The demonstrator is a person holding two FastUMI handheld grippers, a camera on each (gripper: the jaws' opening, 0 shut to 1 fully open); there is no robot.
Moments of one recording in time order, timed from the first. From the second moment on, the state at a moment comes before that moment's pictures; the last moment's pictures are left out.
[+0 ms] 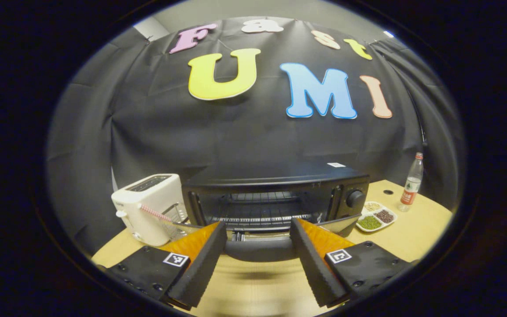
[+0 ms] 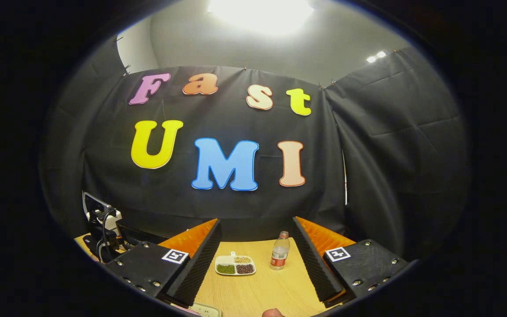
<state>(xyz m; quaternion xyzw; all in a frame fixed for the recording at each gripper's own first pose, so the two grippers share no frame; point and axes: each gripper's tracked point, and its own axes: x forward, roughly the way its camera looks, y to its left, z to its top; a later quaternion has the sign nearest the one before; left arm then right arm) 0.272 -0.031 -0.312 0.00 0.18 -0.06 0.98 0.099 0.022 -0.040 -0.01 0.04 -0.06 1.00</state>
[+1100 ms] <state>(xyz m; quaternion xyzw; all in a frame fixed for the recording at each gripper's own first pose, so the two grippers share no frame) 0.203 -0.031 -0.369 0.01 0.26 -0.03 0.97 0.078 0.010 -0.062 0.01 0.08 -0.02 1.00</state>
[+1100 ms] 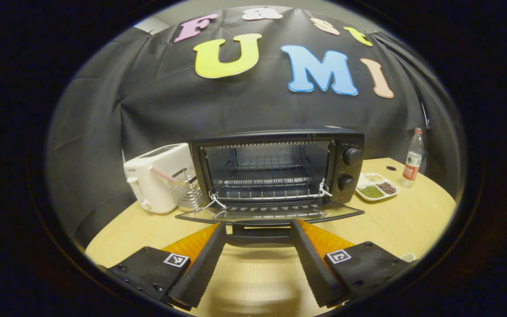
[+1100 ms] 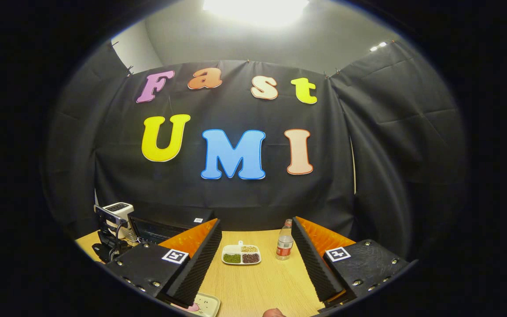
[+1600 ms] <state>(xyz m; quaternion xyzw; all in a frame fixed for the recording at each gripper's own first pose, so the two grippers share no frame) 0.166 -0.030 -0.314 0.01 0.22 -0.01 0.98 0.056 0.018 -0.074 0.03 0.10 0.03 0.99</state>
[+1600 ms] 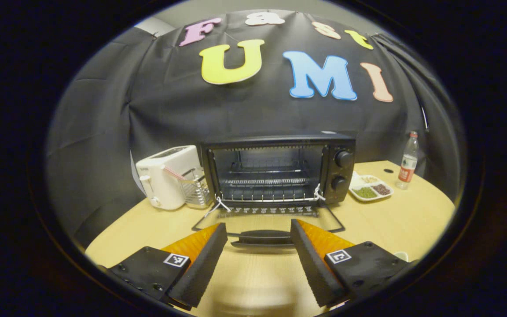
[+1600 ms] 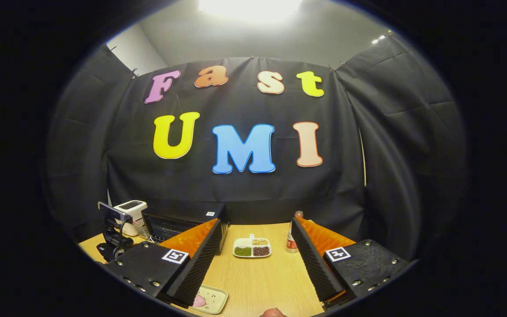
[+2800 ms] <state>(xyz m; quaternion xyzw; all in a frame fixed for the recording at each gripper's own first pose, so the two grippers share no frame) 0.050 0.047 -0.075 0.01 0.04 0.04 1.00 -0.001 0.129 -0.279 0.23 0.55 0.18 0.78</state>
